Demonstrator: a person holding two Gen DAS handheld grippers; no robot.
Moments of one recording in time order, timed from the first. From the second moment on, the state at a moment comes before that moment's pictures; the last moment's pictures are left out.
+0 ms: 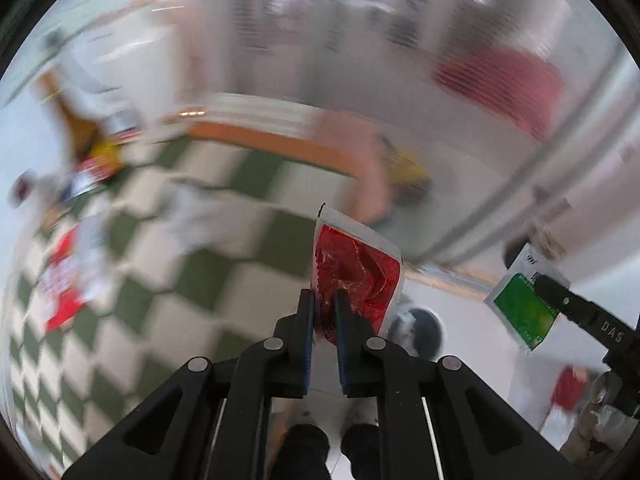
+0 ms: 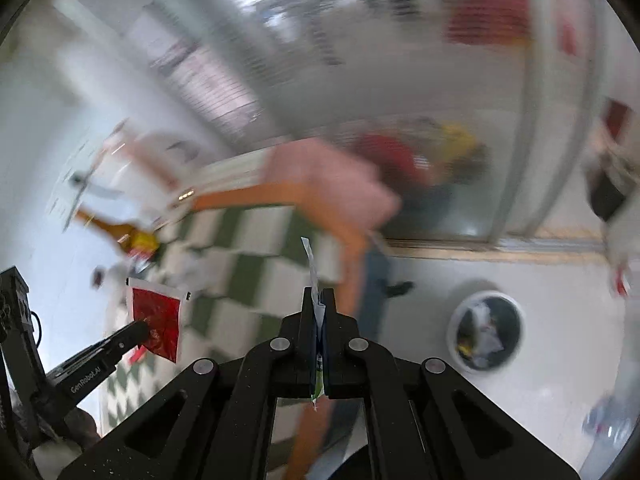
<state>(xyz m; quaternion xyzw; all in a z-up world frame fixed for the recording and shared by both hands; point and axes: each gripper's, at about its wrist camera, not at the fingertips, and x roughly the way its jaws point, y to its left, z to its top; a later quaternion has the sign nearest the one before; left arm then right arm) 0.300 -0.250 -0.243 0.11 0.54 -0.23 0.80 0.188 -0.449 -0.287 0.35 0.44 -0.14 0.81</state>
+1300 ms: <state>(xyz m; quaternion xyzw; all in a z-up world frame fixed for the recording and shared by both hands) 0.192 -0.542 -0.801 0.33 0.69 -0.28 0.58 0.021 -0.651 -0.866 0.46 0.59 -0.28 0.61</state>
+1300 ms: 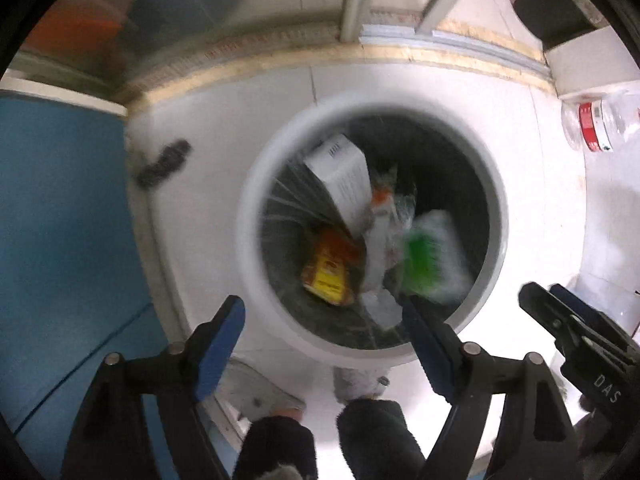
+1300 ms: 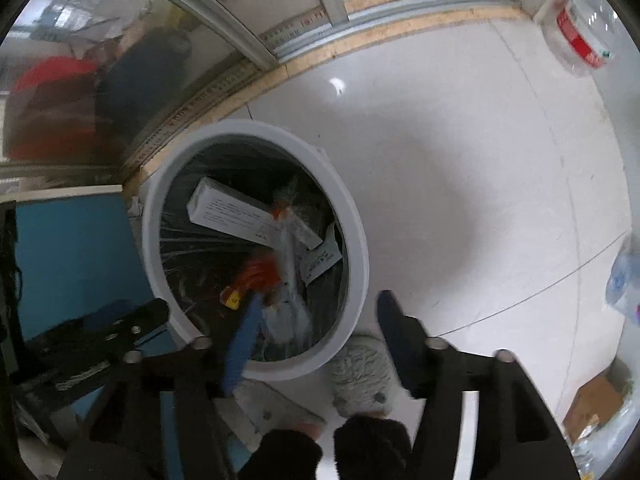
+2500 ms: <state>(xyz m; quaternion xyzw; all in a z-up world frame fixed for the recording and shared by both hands) 0.137 -0.419 -0.309 0.25 0.59 -0.30 0.71 -0.046 -0.544 -0.322 0.29 0.53 -0.34 0.72</state>
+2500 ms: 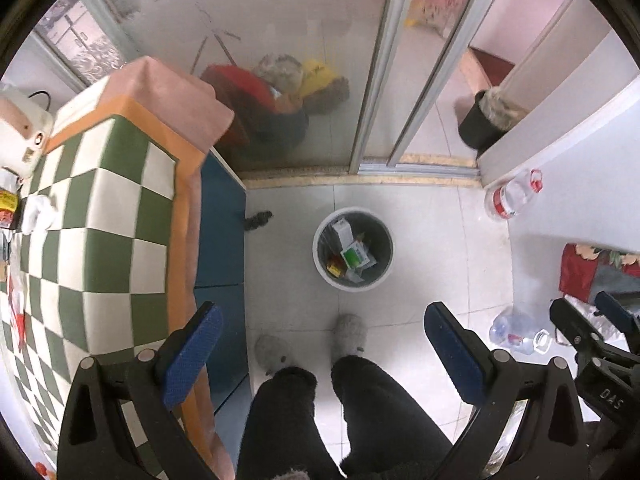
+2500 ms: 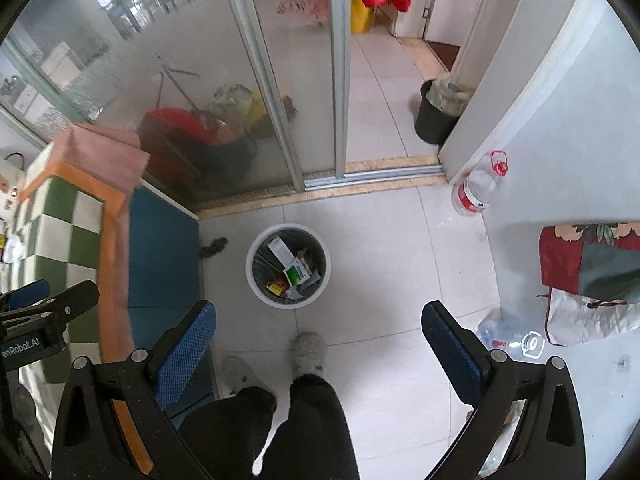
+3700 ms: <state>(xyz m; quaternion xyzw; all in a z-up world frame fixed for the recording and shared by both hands) 0.391 0.176 -0.356 -0.22 0.60 0.20 0.74 0.514 -0.149 -0.385 0.06 0.65 -0.01 0.76</state>
